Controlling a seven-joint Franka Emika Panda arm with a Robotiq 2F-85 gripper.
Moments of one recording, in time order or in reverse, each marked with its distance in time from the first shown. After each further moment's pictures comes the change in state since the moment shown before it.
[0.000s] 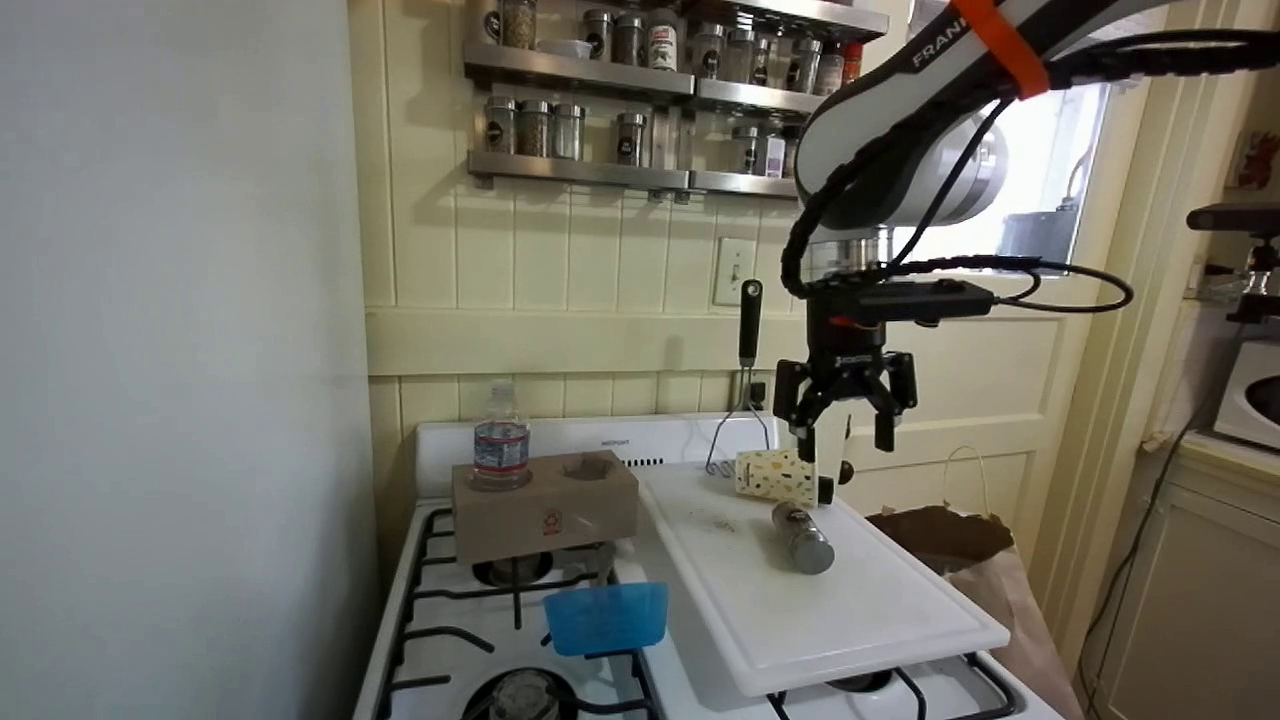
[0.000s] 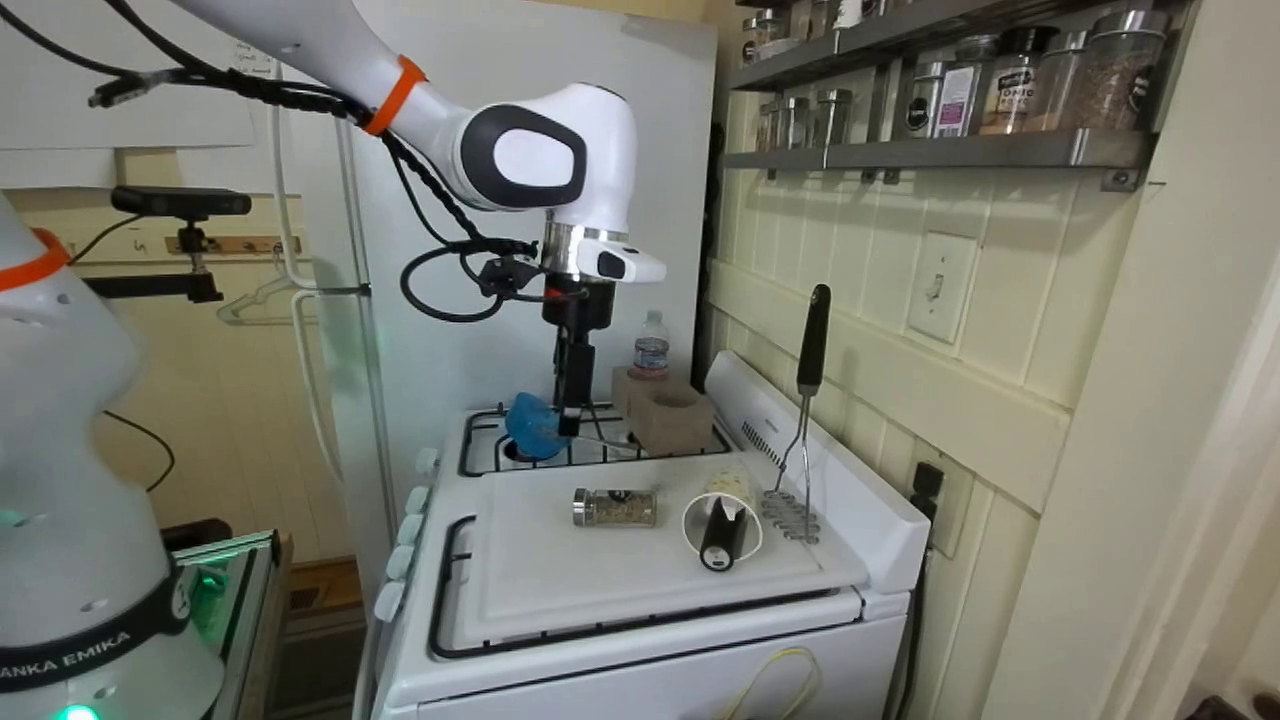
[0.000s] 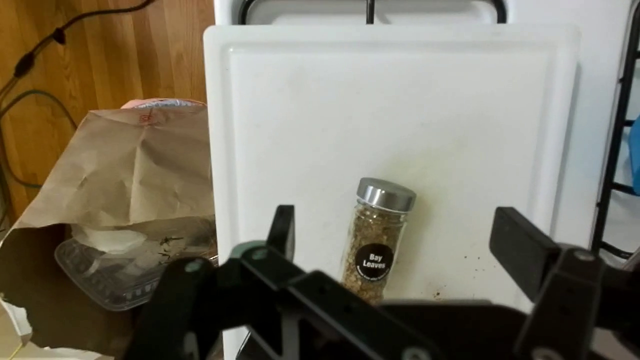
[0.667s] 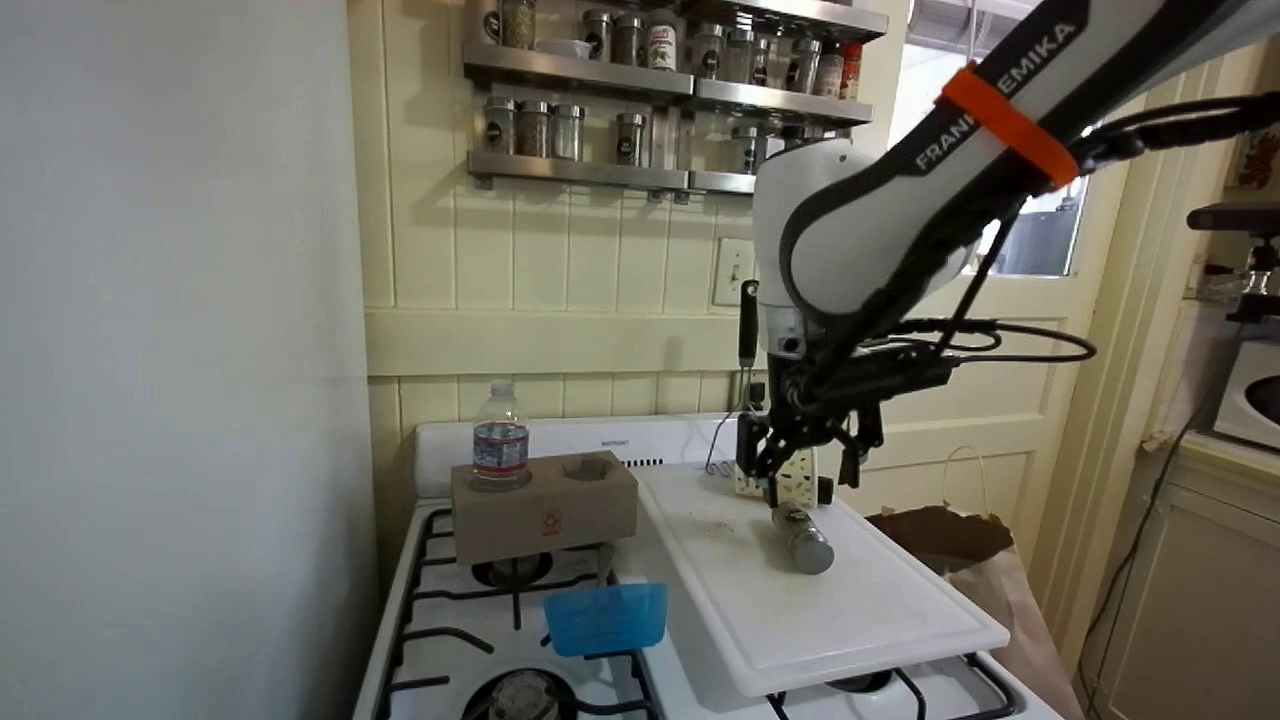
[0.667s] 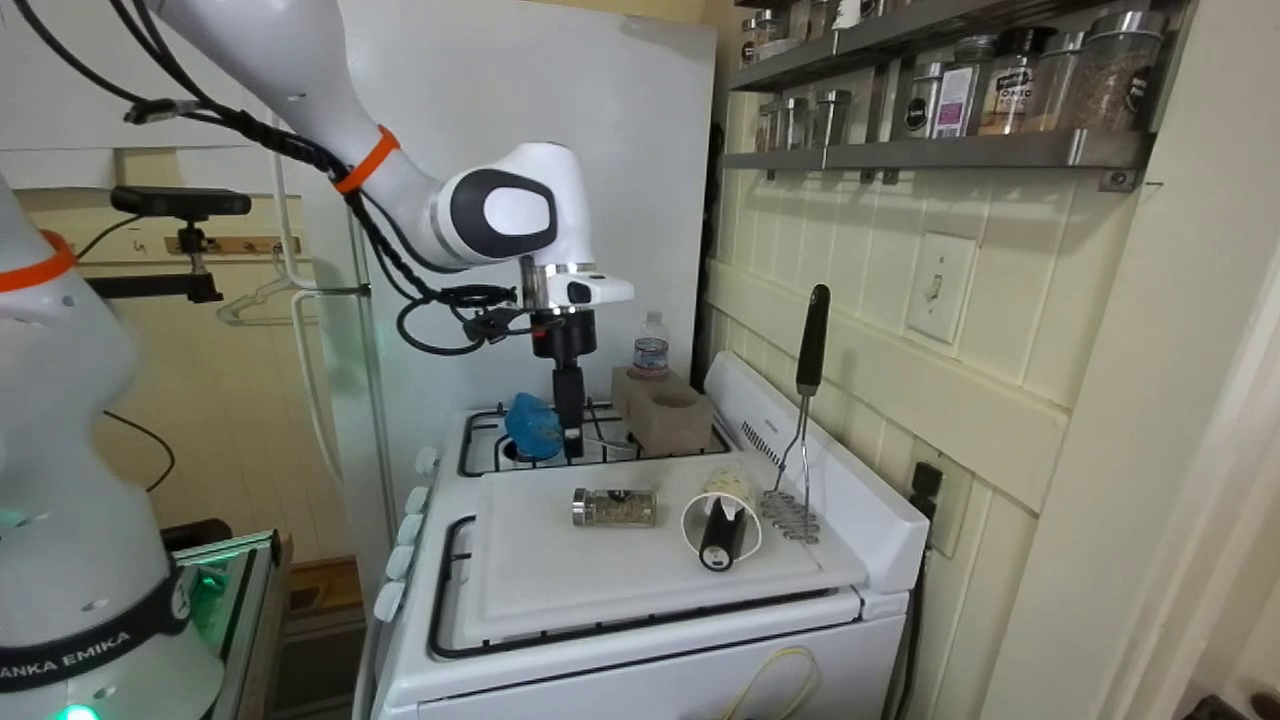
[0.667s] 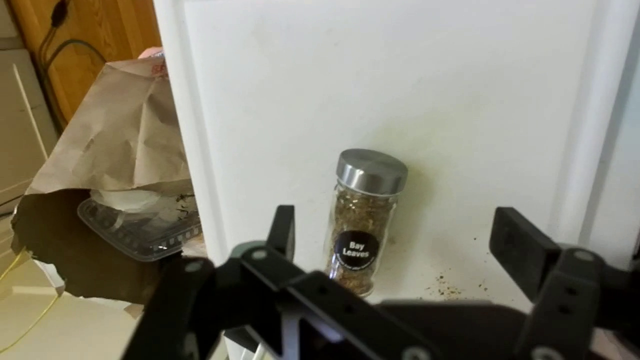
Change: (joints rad) arm 0.012 0.044 0.112 -0.122 -0.225 0.275 0.338
